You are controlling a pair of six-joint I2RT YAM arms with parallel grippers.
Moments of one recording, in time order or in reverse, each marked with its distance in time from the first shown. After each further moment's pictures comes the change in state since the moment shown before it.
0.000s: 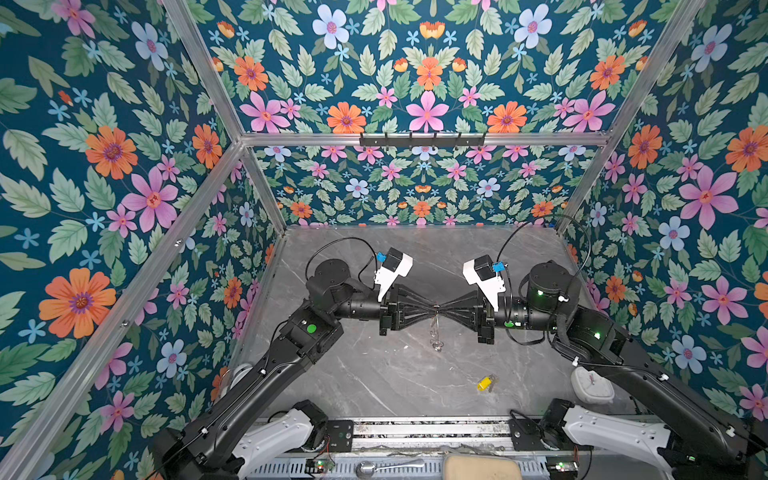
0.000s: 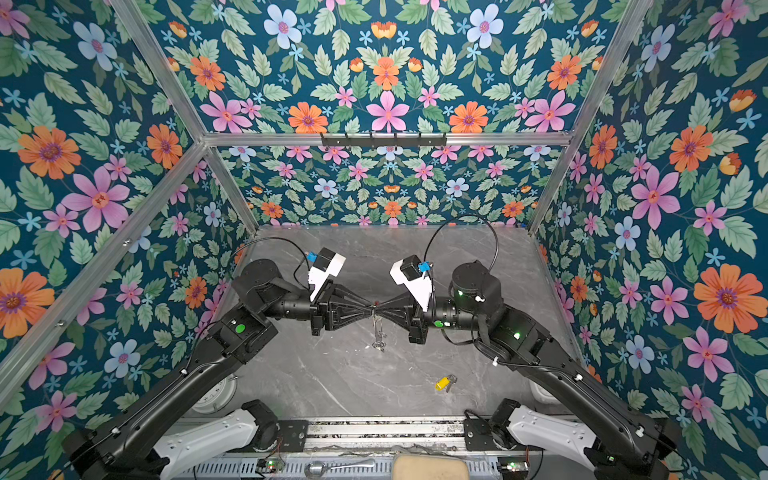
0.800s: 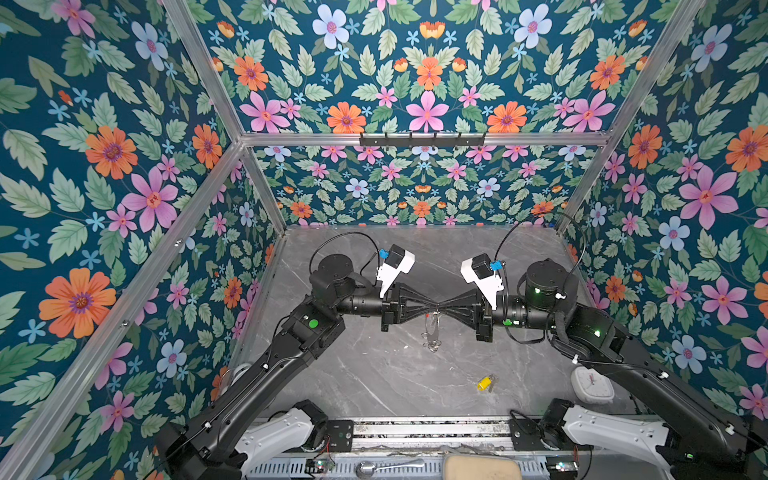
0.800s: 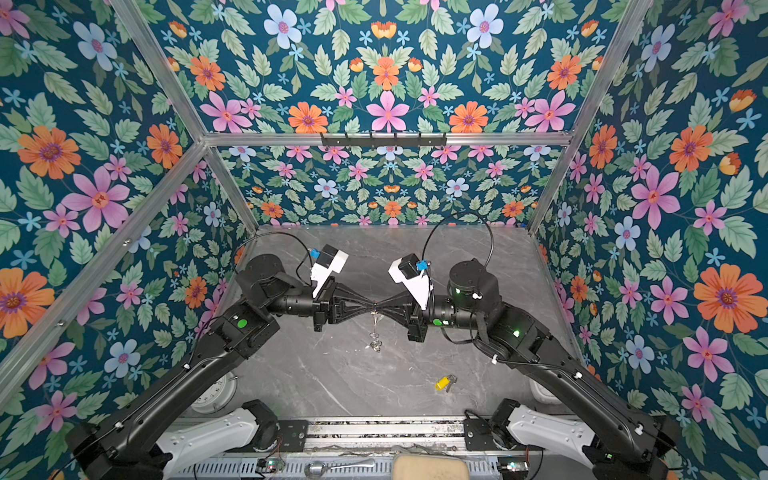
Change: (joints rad) left arm 0.000 0.014 0.022 -0.037 -0.009 0.033; right arm 0.000 0.014 0.024 -0.037 0.043 -0.024
